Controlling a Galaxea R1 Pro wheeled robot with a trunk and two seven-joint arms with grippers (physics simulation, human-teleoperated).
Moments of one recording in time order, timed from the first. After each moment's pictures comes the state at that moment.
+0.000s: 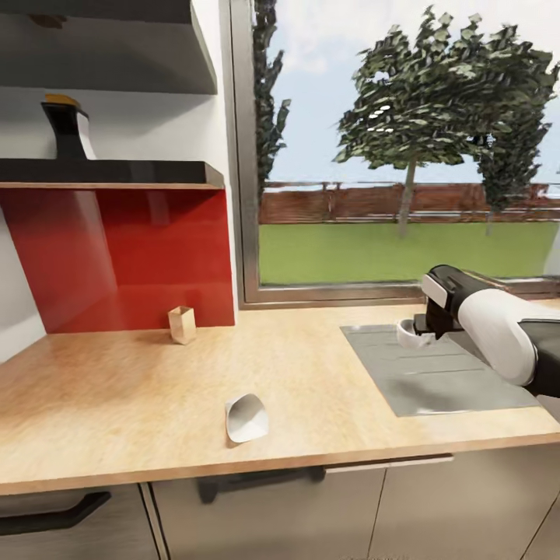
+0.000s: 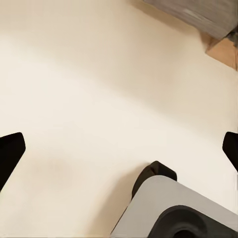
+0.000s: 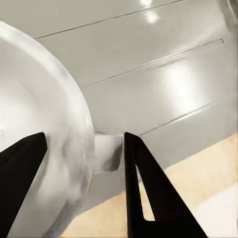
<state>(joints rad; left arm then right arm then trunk) -0.03 0.25 -0.04 -0.01 0.67 -0.29 -0.20 -1.55 -0.19 0.04 0.01 -0.02 1.05 -0.24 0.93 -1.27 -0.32</state>
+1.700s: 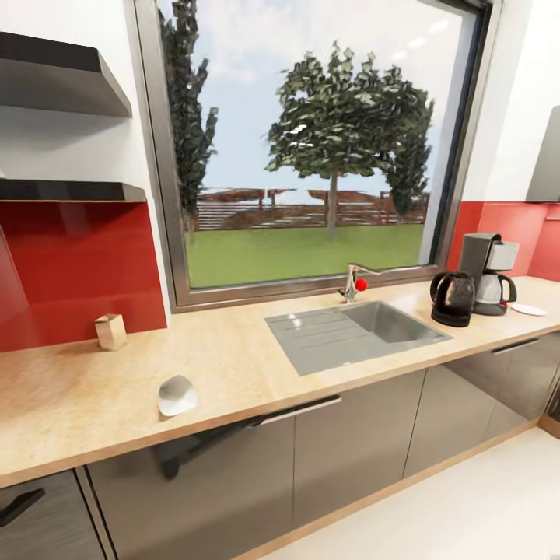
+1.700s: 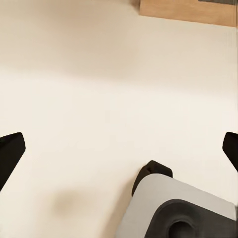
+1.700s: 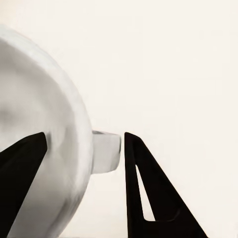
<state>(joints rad) -0.03 0.24 -0.10 -0.02 0.62 -0.30 -0.20 -0.55 -0.51 0.03 0.03 0.03 0.31 0.19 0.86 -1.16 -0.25</state>
